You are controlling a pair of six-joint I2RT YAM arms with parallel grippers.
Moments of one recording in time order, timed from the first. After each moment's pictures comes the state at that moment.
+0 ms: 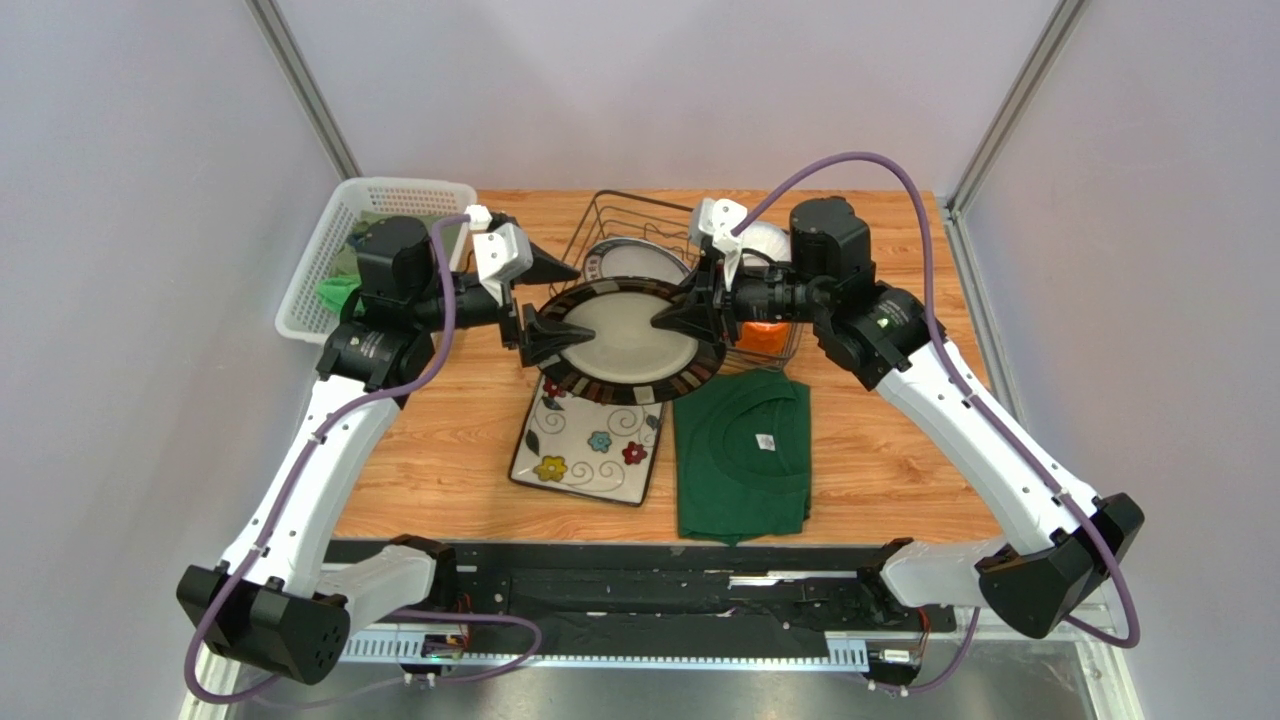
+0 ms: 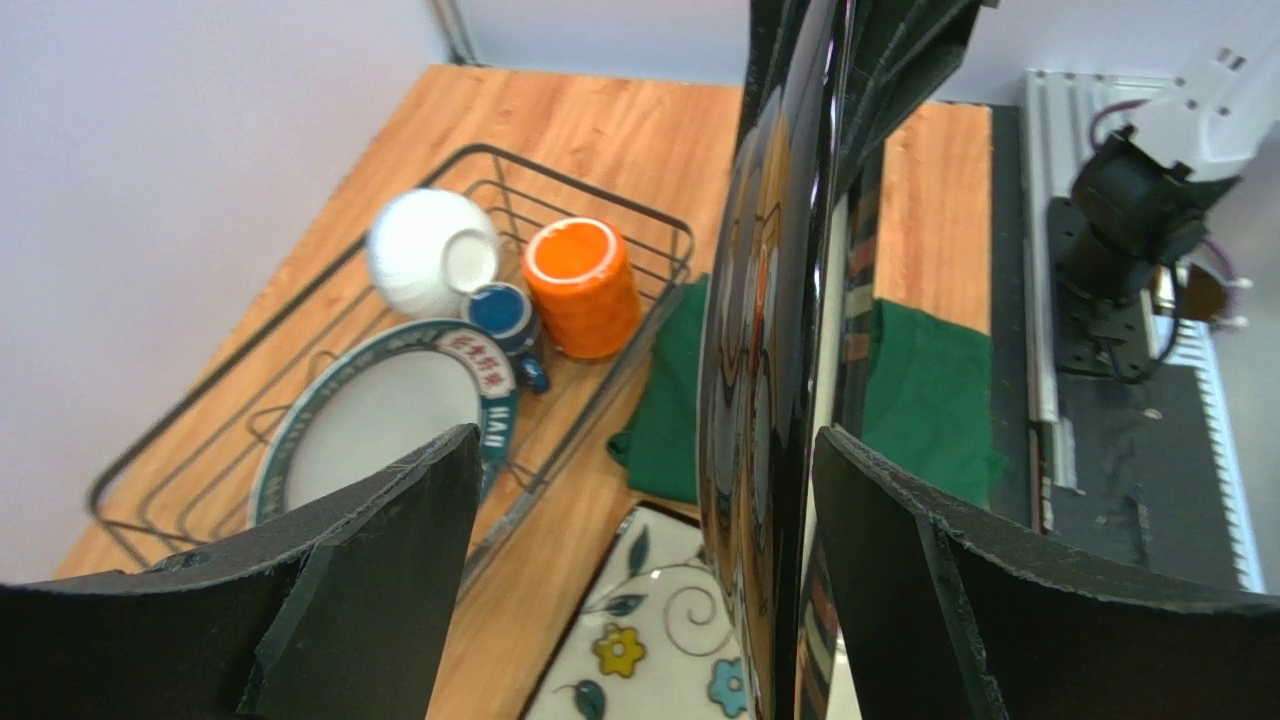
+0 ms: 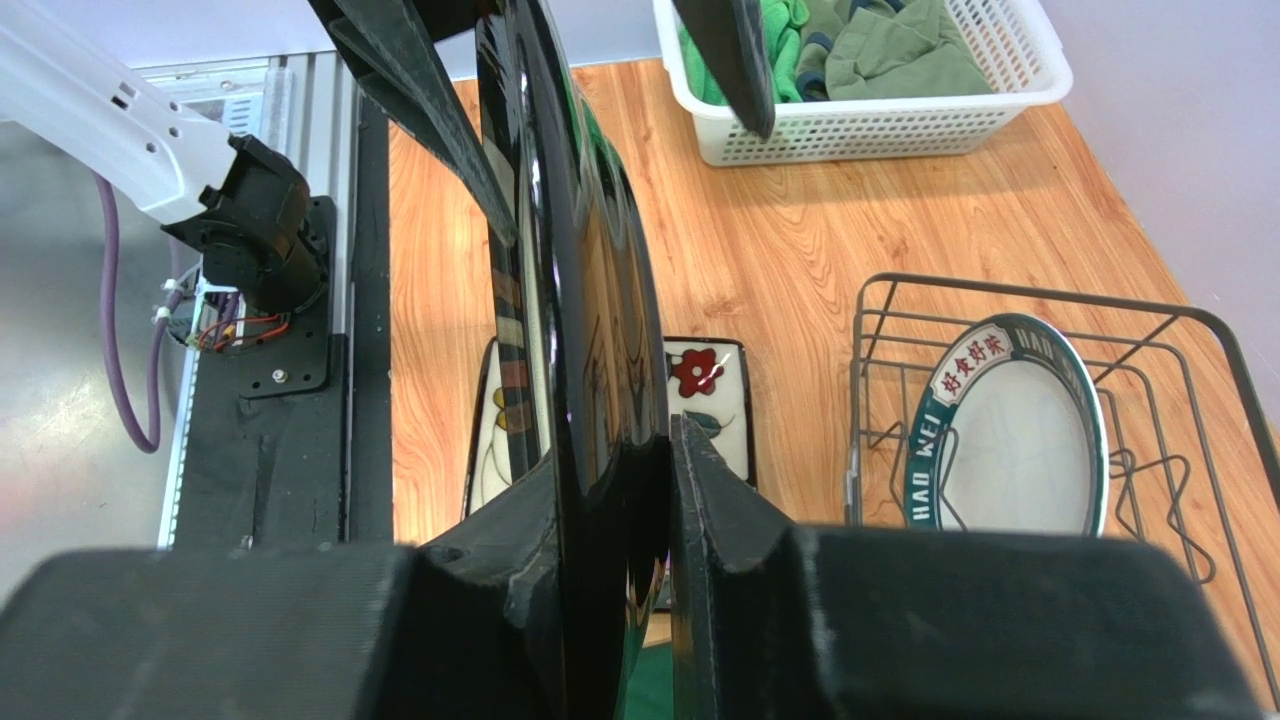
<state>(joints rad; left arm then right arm) -0.27 1.10 1.19 -0.29 1.03 0.30 0.61 1.29 1.42 -0.41 -0.75 -0.24</state>
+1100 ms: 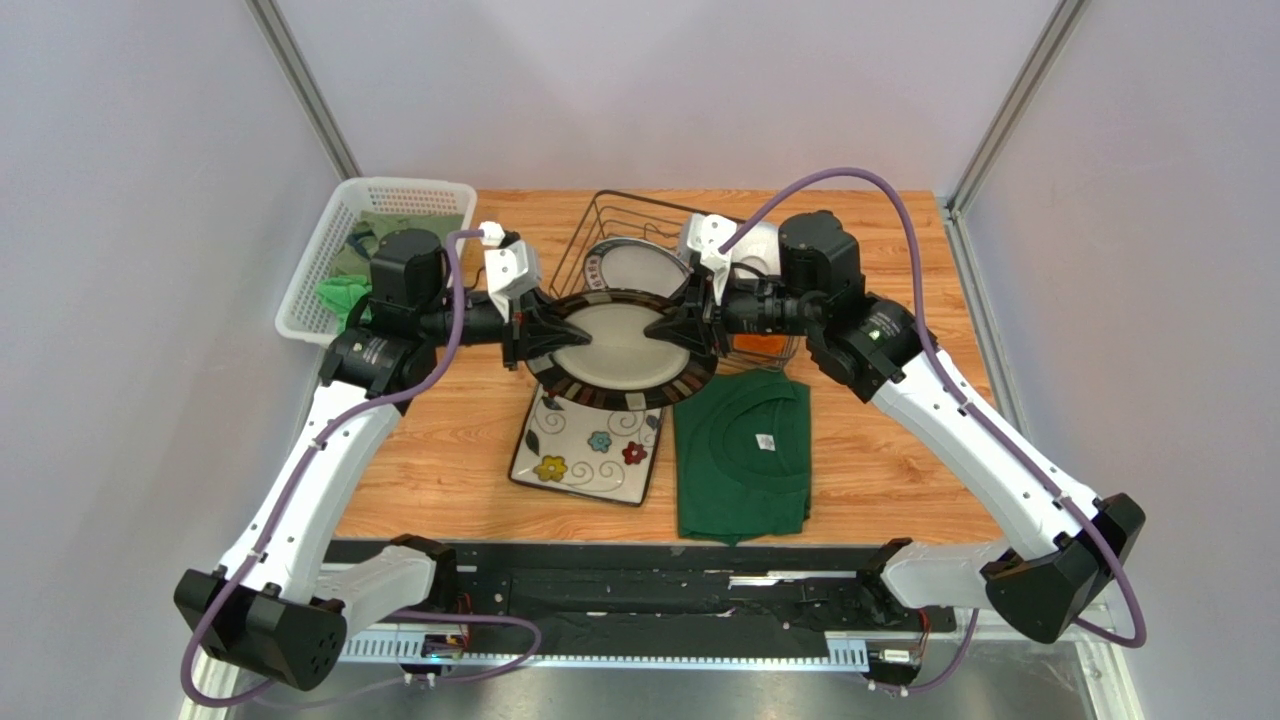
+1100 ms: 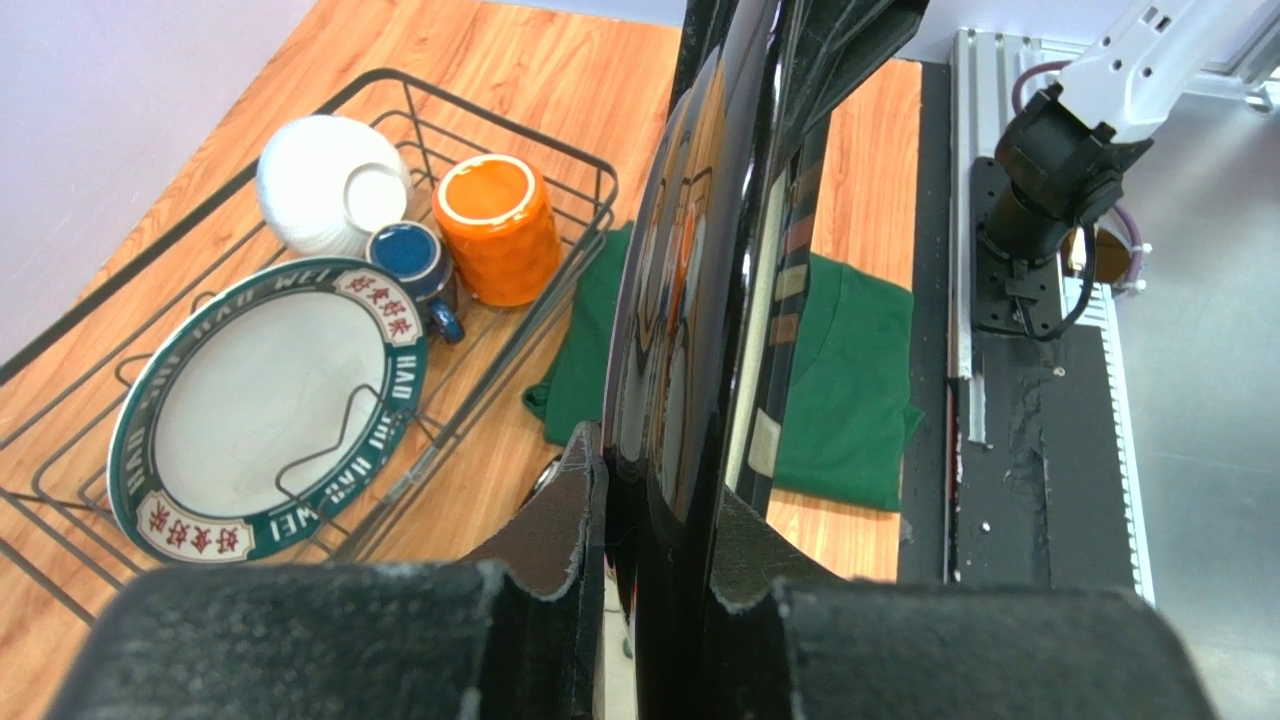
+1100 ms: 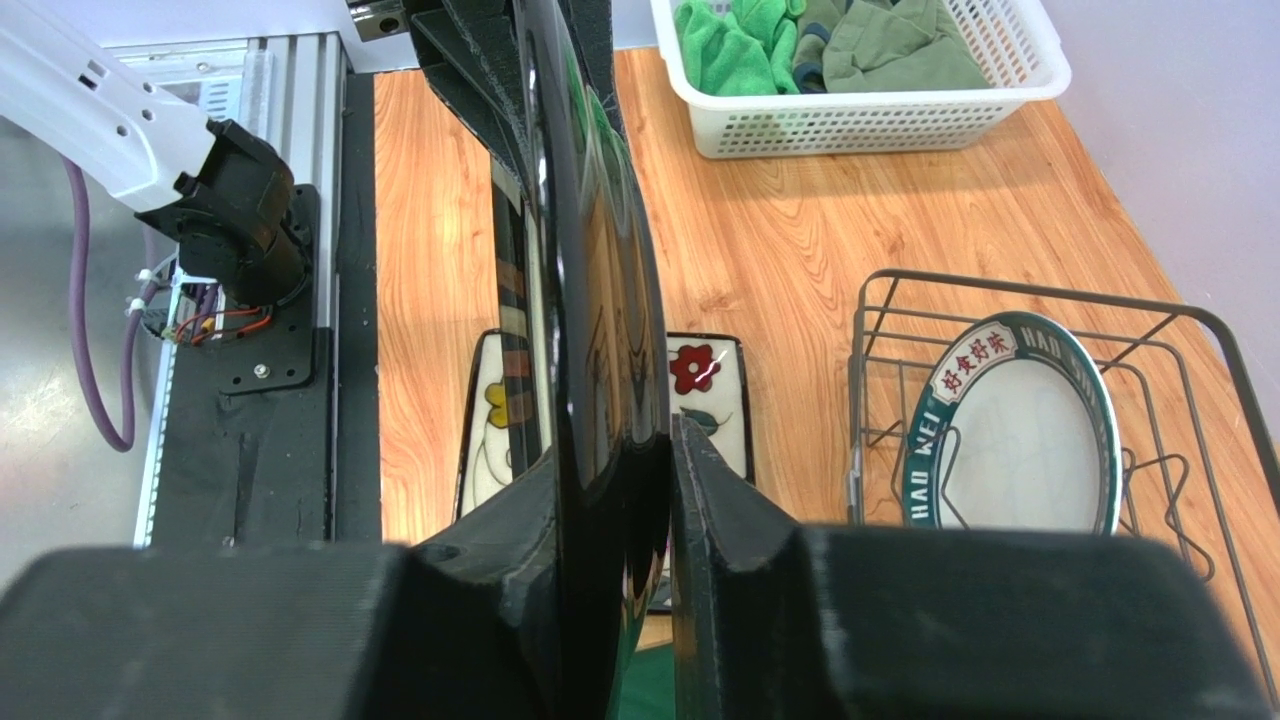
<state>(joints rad) -0.29 1.09 1.18 -0.44 1.04 0.33 0.65 1.27 1.38 -0.38 -0.68 -0.25</state>
